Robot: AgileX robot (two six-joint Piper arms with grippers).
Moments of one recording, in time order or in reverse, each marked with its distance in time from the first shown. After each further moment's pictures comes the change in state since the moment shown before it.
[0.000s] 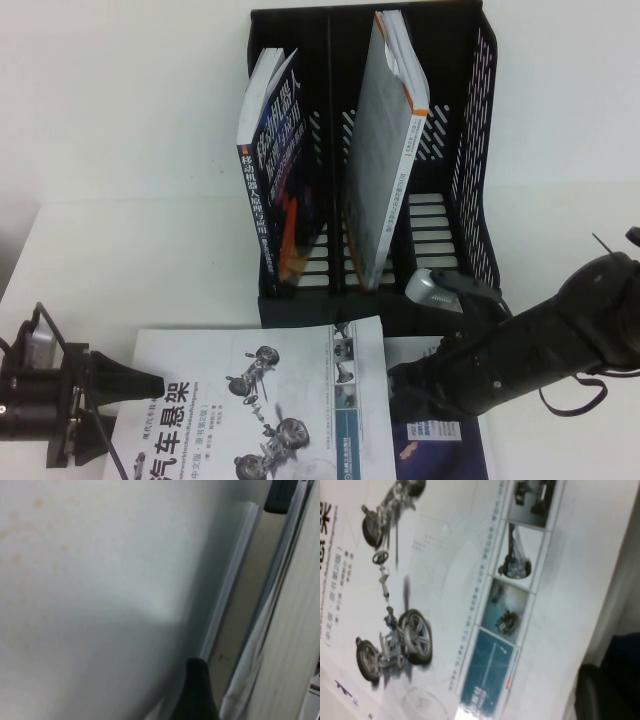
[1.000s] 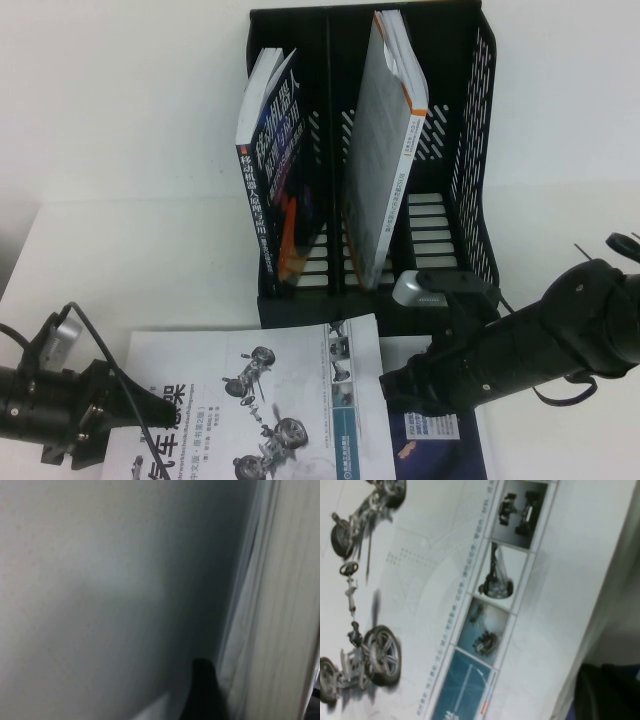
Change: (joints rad) right arm 0.052 0.010 -0.004 -0.041 -0.143 -0.046; left arm -0.091 -0.118 0.008 0.137 -0.101 -0.002
